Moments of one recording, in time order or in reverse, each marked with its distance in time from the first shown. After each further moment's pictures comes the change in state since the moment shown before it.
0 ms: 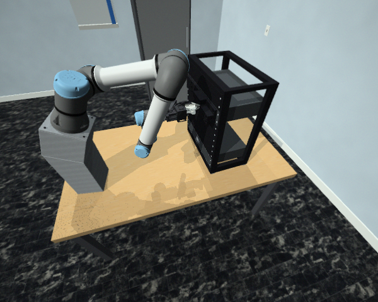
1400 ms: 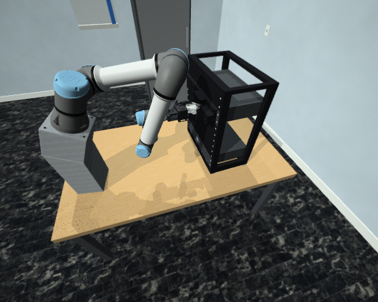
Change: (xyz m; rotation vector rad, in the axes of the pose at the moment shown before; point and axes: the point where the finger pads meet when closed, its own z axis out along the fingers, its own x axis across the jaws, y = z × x) arm 0.000 0.000 0.005 0.000 0.000 0.000
